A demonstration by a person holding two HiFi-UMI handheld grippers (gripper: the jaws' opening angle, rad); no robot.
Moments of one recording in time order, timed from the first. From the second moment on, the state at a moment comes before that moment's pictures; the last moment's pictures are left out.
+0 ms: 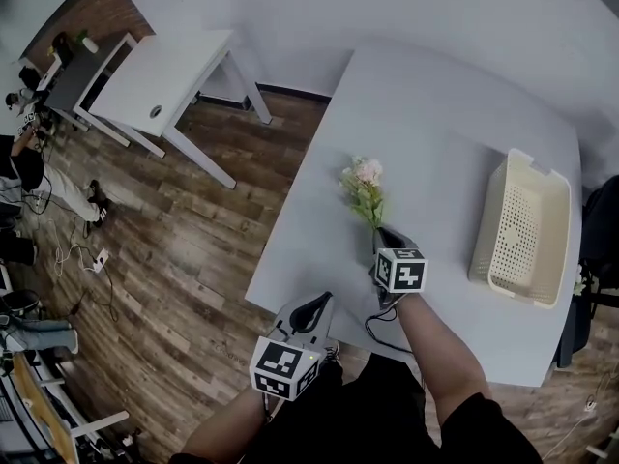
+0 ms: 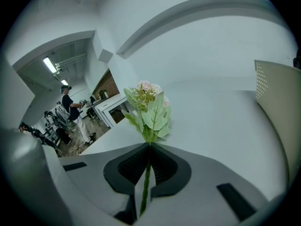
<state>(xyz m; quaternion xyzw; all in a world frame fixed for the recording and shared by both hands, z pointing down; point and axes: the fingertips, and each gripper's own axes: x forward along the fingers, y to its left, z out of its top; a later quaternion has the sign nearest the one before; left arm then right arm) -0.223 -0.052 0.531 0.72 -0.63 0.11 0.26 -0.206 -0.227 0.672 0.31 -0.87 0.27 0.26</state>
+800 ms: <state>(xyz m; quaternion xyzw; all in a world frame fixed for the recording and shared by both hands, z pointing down) -0.232 -0.029 0.504 0.76 -0.60 0.11 0.23 -0.191 -0.208 0.622 0.34 -0.88 0.26 0.21</state>
